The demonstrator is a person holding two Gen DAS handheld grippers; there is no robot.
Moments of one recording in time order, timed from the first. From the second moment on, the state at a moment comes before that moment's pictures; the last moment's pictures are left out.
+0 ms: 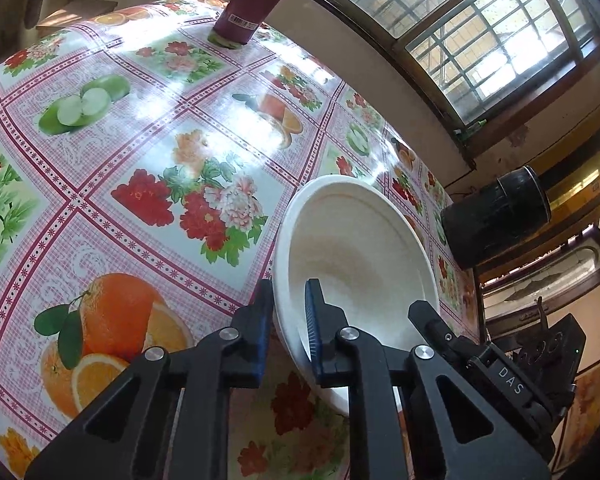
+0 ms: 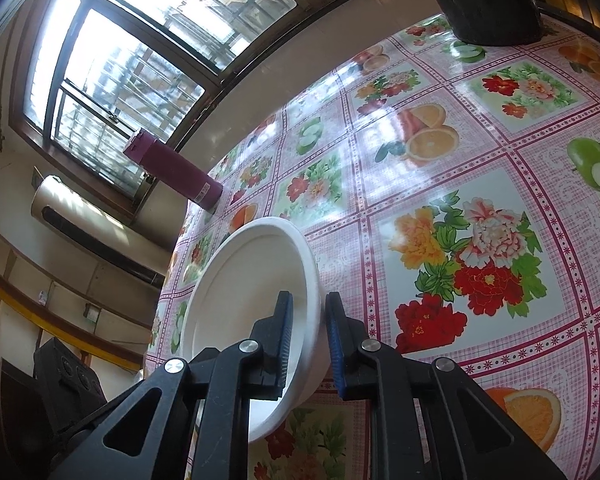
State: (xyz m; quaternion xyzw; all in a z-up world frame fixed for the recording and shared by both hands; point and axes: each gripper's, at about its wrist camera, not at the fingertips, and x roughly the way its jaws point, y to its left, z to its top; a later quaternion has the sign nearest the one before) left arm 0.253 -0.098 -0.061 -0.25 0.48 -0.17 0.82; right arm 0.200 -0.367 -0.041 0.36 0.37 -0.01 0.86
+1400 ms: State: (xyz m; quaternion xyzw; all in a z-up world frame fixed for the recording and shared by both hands) left arm 0.060 -0.156 -0.013 -0.02 0.44 -0.24 0.87; right arm -0.018 -0.390 -0.006 0.40 0.34 -0.01 0.85
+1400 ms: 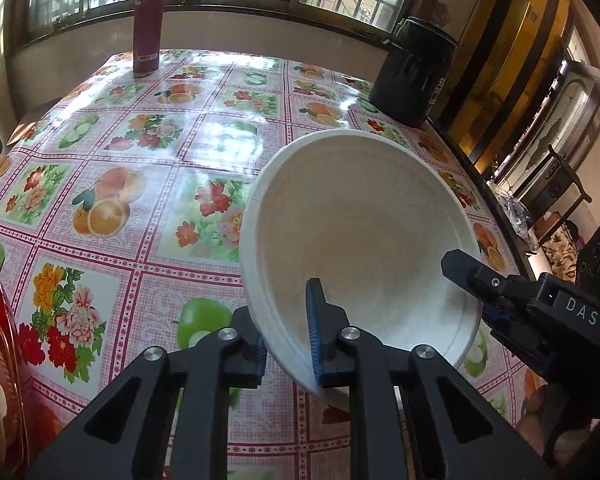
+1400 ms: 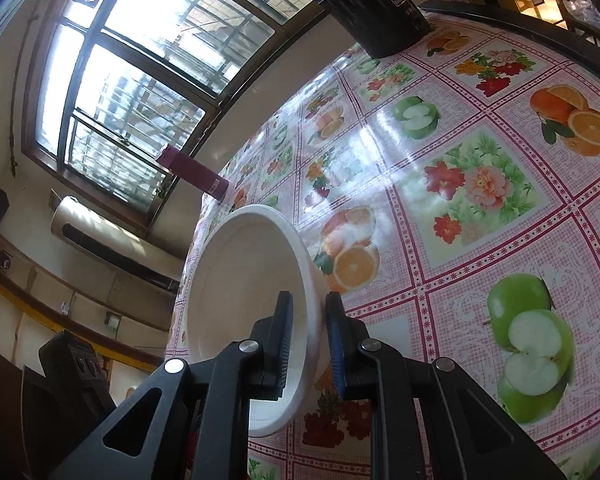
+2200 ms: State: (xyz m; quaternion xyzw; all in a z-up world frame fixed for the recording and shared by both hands) left arm 0.022 -0.045 0.039 -0.05 0.35 -0.19 0.92; right arm -0.019 -0.274 0.057 0.32 0.33 0.08 0.88
